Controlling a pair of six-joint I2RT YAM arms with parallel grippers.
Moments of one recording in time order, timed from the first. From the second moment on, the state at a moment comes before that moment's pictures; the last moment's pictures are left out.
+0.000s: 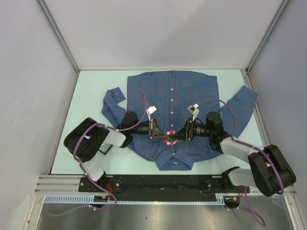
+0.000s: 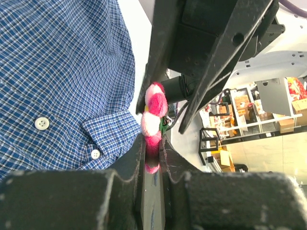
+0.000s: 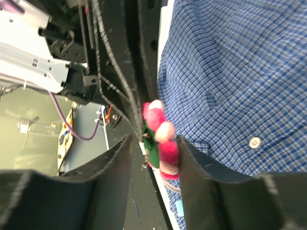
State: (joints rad) left arm -0.61 1.72 0.53 1.05 0.95 -0.97; right arm 0.42 1.27 0.41 0.56 -0.88 0.66
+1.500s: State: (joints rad) left arm -0.63 1.66 0.49 1.03 0.93 -0.99; right arm 0.42 1.28 0.31 0.75 -0.90 0.84
